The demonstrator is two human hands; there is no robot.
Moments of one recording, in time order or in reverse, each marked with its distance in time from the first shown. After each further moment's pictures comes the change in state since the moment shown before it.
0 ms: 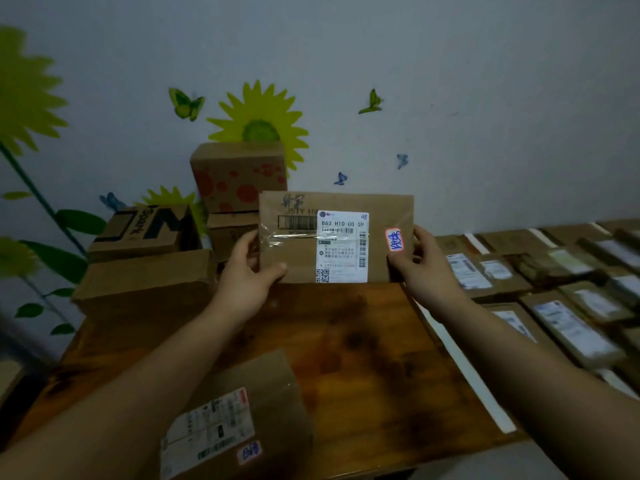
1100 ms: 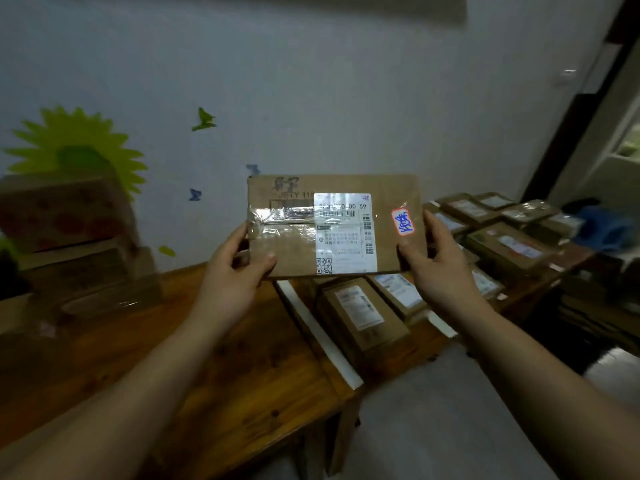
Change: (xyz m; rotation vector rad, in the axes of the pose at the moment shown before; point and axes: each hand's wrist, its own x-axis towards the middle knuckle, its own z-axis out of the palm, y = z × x) left_hand -0.110 0.102 0.206 -0.097 -0.270 0.266; right_hand -0.096 0.025 -0.266 -0.079 0.355 -0.101
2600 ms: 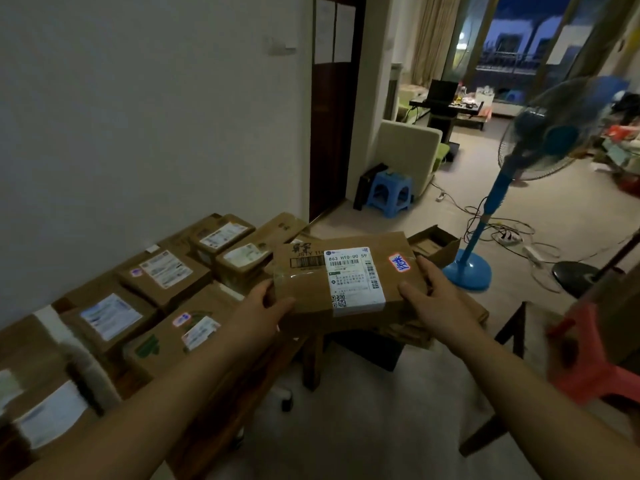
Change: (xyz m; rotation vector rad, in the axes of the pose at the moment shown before) left_hand 0.194 0.042 0.894 0.208 -0.778 -0.260; right_hand 0.331 0.422 -0.654 -0.302 0.313 0.651
